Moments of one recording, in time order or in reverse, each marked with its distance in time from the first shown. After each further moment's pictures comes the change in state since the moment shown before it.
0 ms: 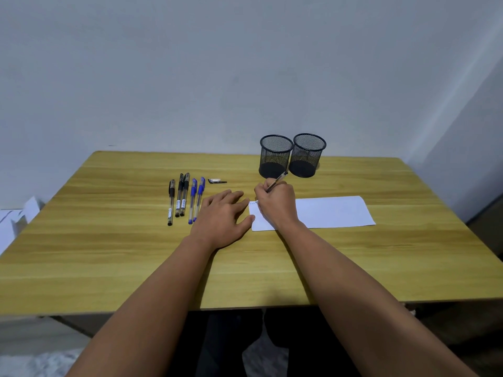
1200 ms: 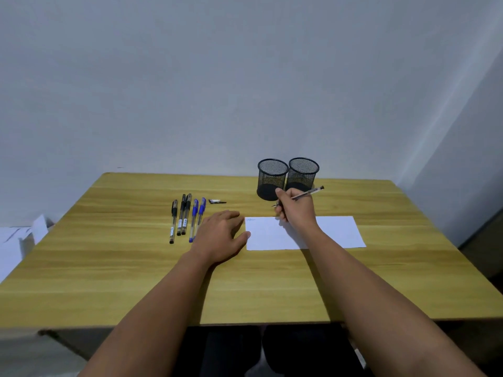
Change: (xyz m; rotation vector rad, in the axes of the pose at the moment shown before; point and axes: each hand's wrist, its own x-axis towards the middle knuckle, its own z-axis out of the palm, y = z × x) left_hand 0.001 0.002 -0.016 -0.092 -0.012 -0.041; right_hand 0.011 -0.028 -0.062 0.401 -0.006 0.254
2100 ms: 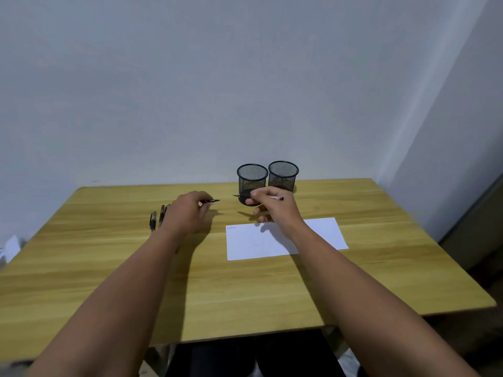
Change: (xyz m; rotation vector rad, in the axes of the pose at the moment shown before) left_hand 0.059 -0.019 -0.045 -0.201 0.137 -0.158; right_hand 0.004 -0.020 -0.014 0.093 -0.205 0.041
